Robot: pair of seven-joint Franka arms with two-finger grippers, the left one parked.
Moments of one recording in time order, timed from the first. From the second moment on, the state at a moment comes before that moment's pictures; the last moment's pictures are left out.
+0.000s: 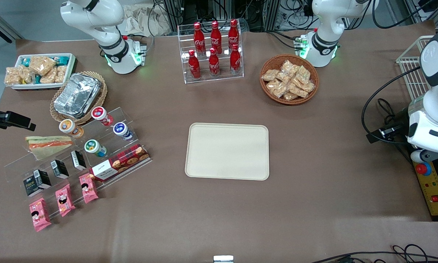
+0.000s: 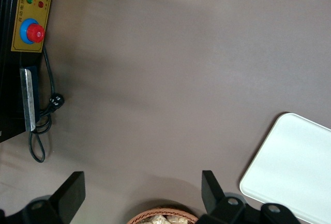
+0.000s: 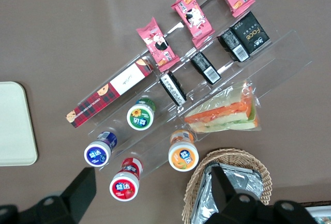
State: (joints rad) arm 0.01 0.09 -0.17 -1.51 0.06 1.53 -0.02
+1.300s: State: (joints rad) arm -0.02 0.08 -0.23 -1.52 0.06 1.52 0.72
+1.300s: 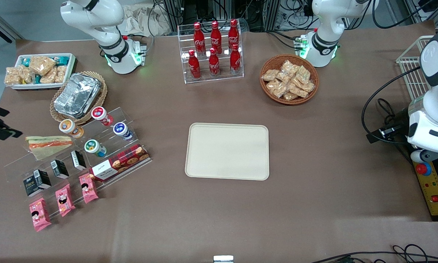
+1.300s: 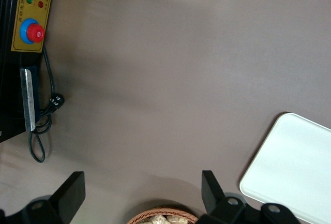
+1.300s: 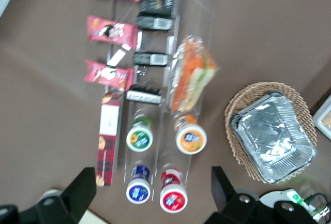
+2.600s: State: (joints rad) arm -0.12 0.13 -0.23 -1.91 0.06 1.98 0.85
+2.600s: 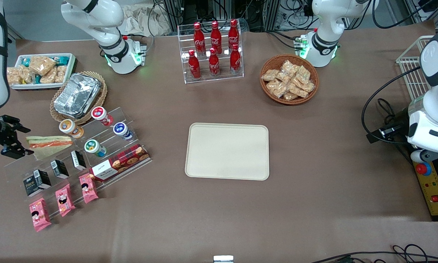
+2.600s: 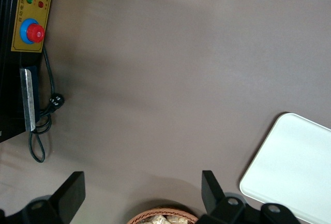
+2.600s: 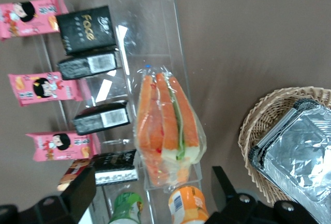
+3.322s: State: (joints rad) arm -0.11 0.10 -0.22 -2.03 0.06 2.09 0.84
